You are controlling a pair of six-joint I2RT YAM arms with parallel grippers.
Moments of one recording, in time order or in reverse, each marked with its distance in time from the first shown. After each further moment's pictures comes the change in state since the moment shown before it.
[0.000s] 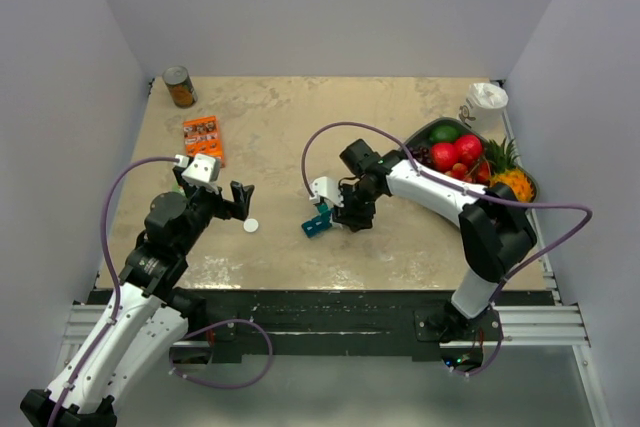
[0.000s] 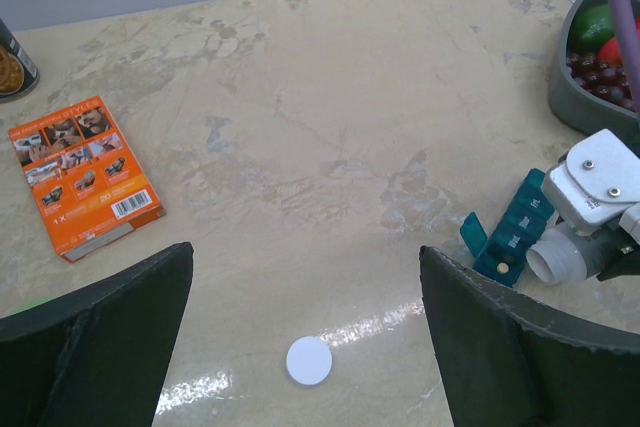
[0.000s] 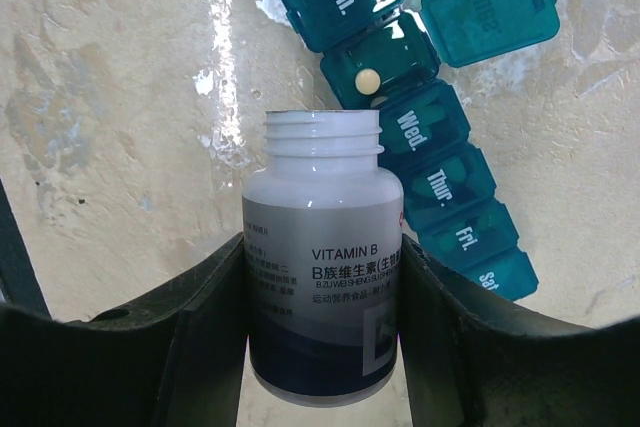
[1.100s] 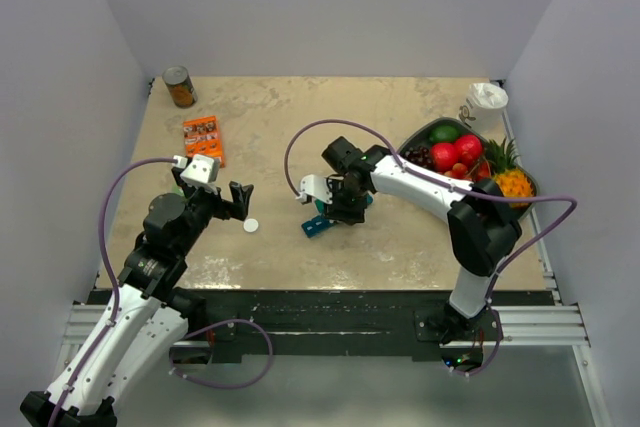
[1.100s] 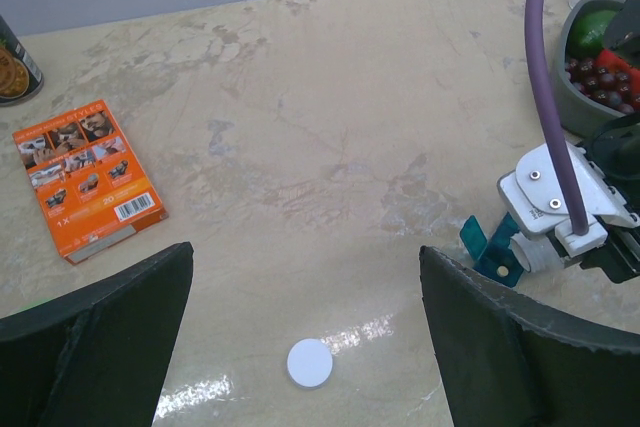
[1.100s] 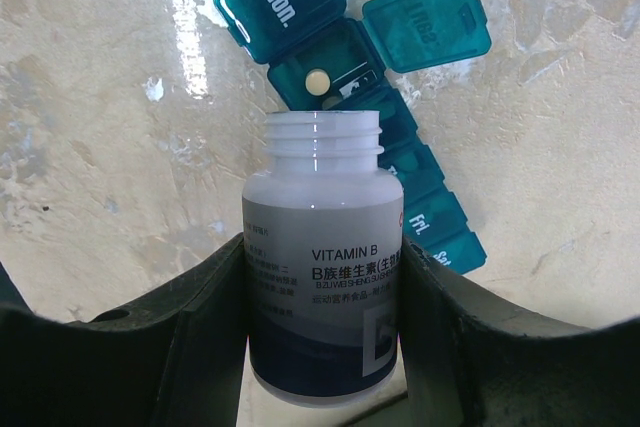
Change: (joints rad) left arm 0.000 -0.012 0.000 0.000 -0.004 0.000; right arm 0.074 0.074 0.137 -0.080 0.192 0.061
